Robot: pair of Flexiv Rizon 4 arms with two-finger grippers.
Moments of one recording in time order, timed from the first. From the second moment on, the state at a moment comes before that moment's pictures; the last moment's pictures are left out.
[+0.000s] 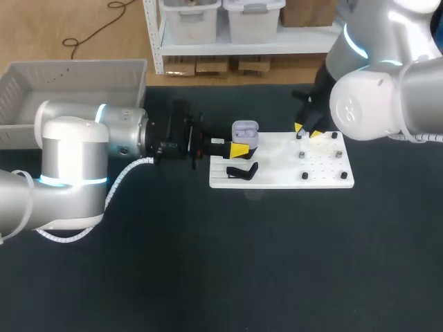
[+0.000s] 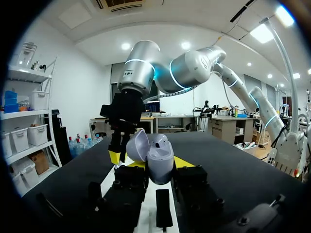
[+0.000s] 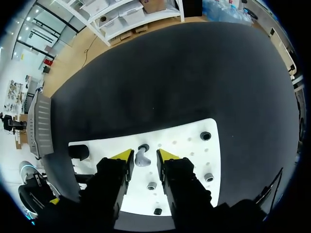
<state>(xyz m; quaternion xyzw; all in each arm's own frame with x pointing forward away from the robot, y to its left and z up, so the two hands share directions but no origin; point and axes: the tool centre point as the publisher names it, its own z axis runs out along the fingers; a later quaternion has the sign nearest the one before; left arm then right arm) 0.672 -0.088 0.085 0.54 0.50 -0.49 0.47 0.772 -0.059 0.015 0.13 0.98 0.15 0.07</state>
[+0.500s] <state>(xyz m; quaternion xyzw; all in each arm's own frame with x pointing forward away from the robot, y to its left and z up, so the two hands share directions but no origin) 0.672 -0.088 0.085 0.54 0.50 -0.49 0.47 0.769 -0.056 0.012 0.13 0.98 0.15 0.07</state>
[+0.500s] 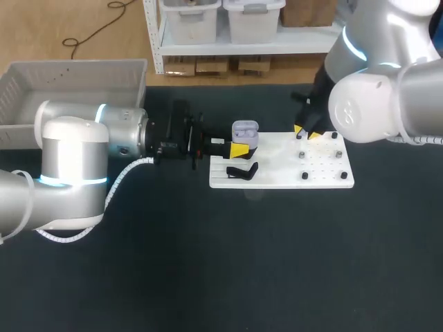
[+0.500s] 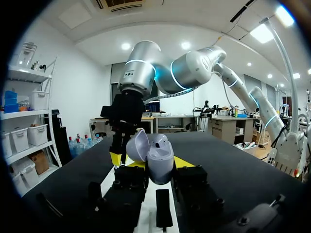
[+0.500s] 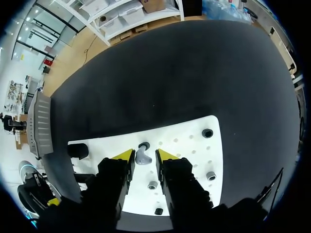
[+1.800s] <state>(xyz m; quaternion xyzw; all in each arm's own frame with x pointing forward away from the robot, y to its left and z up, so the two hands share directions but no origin) 0.672 -0.088 0.085 0.54 0.50 -0.49 0.47 0.730 -0.054 0.105 0.05 0.99 0.12 0.07</state>
